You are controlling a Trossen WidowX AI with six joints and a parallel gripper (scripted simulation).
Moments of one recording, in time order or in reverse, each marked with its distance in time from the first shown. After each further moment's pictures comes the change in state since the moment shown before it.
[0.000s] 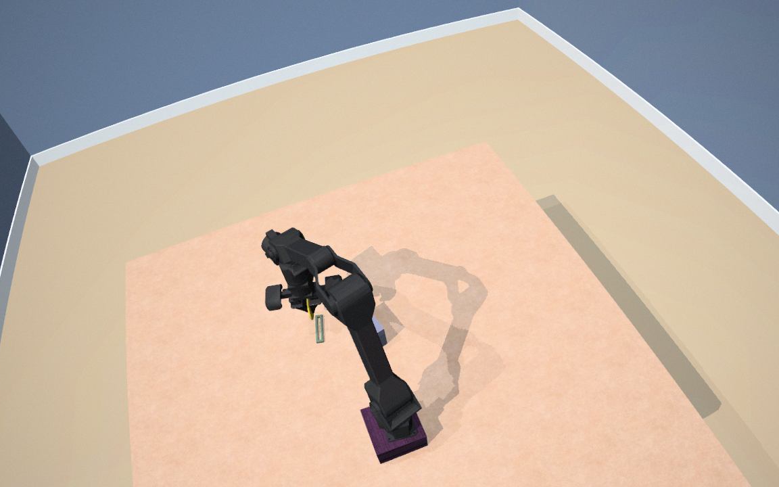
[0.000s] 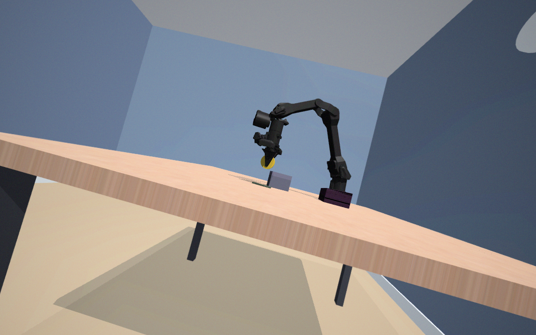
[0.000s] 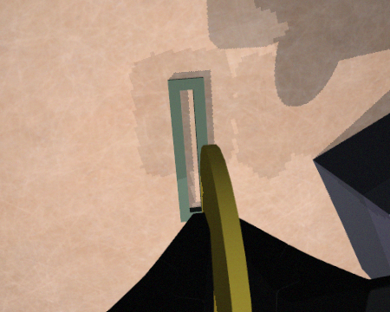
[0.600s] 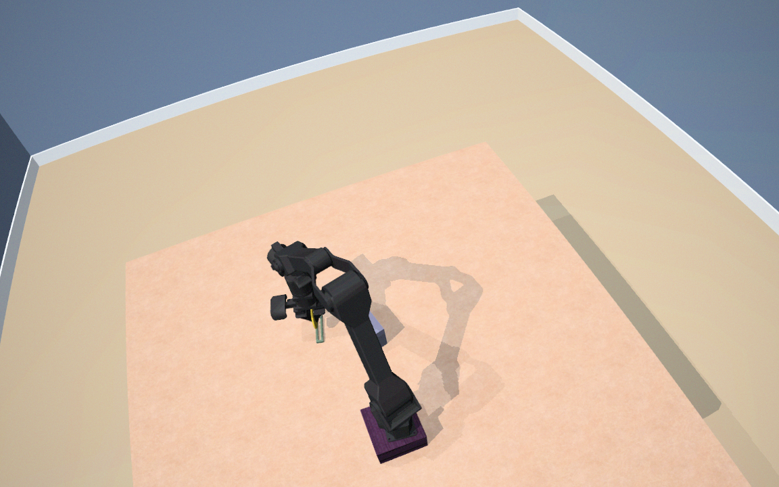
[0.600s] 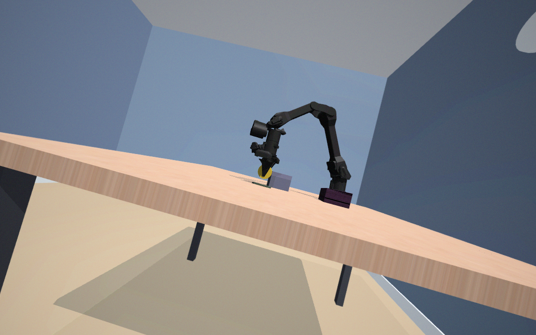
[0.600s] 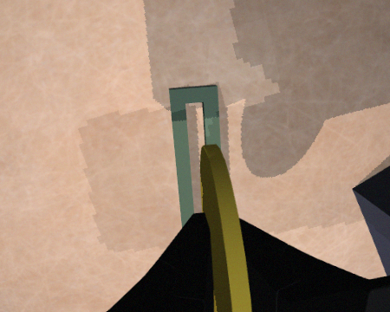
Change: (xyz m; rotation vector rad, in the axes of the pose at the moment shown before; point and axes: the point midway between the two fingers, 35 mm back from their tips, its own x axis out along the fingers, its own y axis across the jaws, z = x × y) arm 0.045 0.001 0.001 0.001 -0.002 0.001
